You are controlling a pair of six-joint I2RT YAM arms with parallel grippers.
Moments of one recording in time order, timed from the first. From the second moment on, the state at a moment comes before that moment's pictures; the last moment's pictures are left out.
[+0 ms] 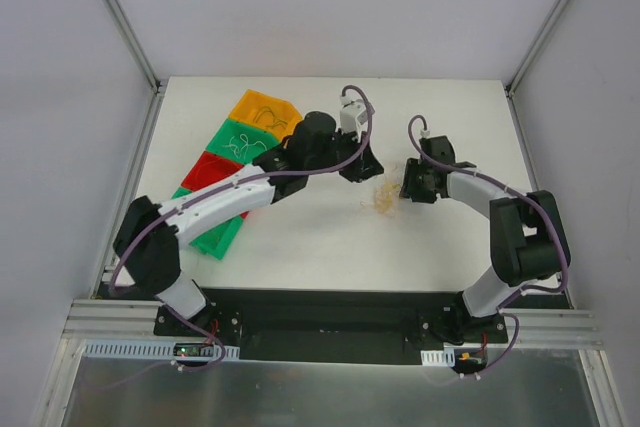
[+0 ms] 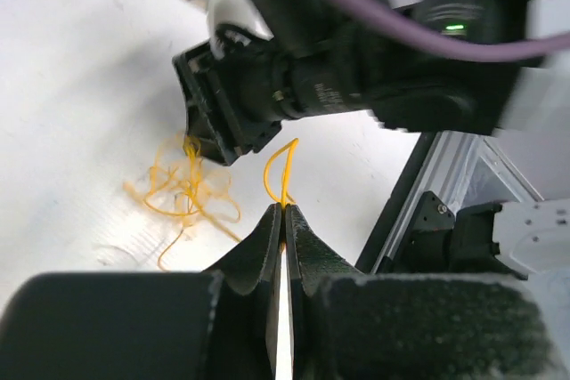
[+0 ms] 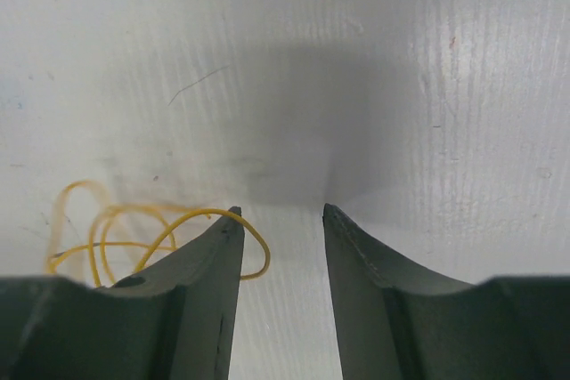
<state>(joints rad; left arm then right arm) -0.84 1.64 1.30 -0.04 0.33 -0.49 0.25 1.61 0.89 -0.32 -0.06 0.39</state>
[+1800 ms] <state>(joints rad) -0.82 0.95 1.48 -0.26 -0.95 0.52 -0.14 1.19 0.49 -0.18 0.23 0.76</state>
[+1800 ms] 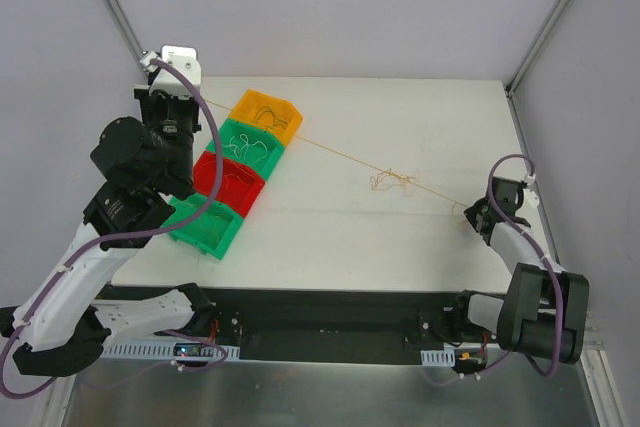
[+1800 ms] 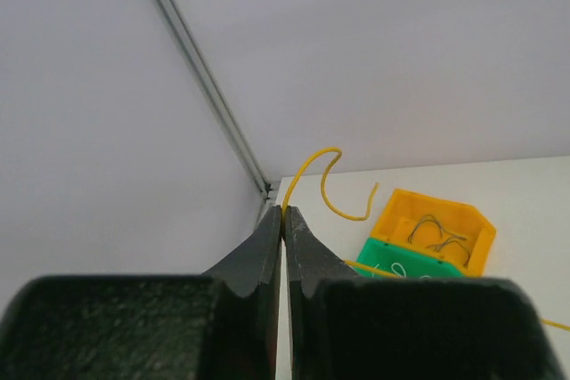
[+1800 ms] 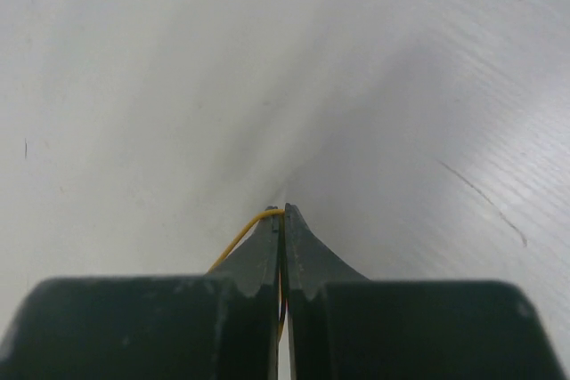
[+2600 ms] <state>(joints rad) -0.63 0.90 1.44 -0.46 -0.72 0.29 -0.35 1.15 0.43 -0.12 0.01 0.74</state>
